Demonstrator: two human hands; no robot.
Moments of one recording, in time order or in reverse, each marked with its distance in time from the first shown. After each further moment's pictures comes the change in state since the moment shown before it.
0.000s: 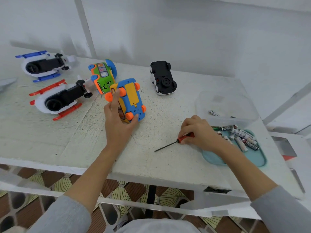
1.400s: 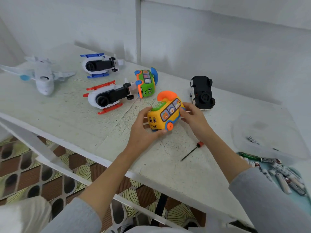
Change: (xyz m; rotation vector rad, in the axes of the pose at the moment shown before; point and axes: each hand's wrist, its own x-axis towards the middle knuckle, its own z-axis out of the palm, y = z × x) left_hand -0.001 0.005 -0.039 -0.188 -0.119 -0.223; right_hand 0.125 -0.063 0.023 1.049 0.162 0.124
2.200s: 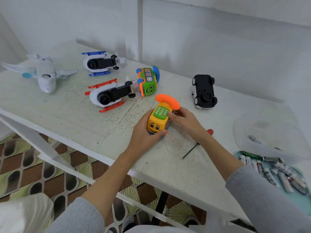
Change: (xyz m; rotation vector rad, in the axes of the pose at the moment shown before) left_hand -0.005 -0.007 0.000 0.077 -0.053 0.033; right_hand -0.010 -0.008 0.019 -0.110 -0.174 -0.045
